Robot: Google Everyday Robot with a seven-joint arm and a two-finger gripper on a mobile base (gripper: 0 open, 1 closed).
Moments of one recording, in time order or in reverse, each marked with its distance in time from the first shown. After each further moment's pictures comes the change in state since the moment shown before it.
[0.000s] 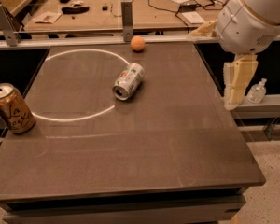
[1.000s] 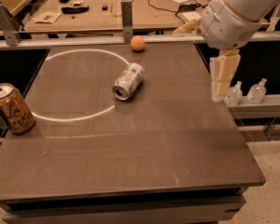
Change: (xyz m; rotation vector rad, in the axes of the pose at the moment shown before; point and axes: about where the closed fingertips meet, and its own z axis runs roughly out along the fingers) arm -0.010 -0.031 0.018 0.010 -0.021 -0.112
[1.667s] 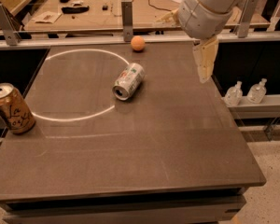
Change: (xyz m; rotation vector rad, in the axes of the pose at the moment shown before) arm 0.004 -0.058 0.019 0.053 0.111 -0.265
